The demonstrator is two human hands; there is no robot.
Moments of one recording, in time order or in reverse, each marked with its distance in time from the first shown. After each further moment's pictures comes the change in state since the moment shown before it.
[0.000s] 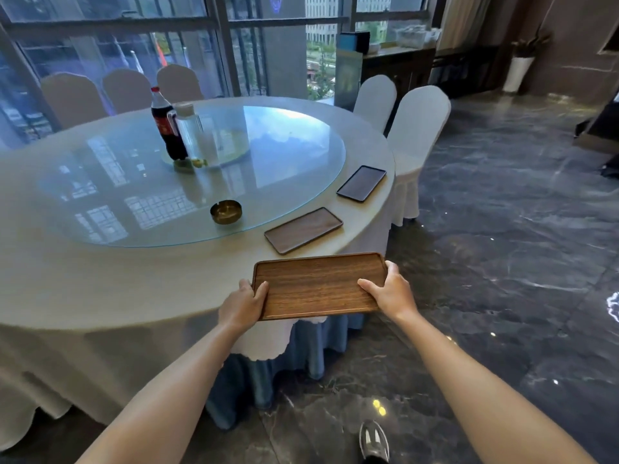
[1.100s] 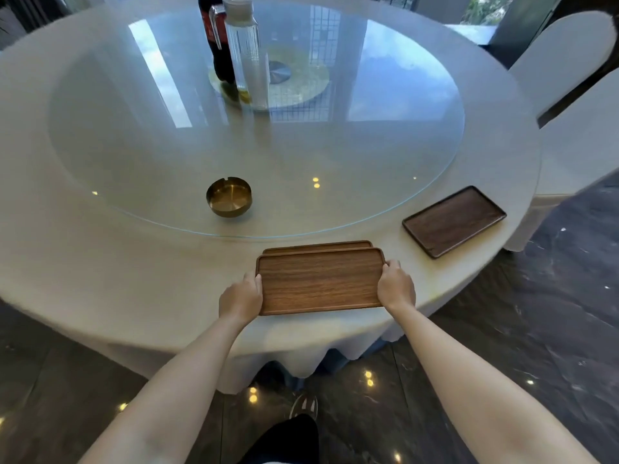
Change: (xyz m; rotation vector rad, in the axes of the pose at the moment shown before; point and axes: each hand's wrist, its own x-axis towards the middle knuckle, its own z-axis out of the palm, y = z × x) left_hand 0.249 0.045 0.092 0.086 0.045 -0.445; right_hand 0.385 -0.006 0.102 -0.393 -0.308 -0.109
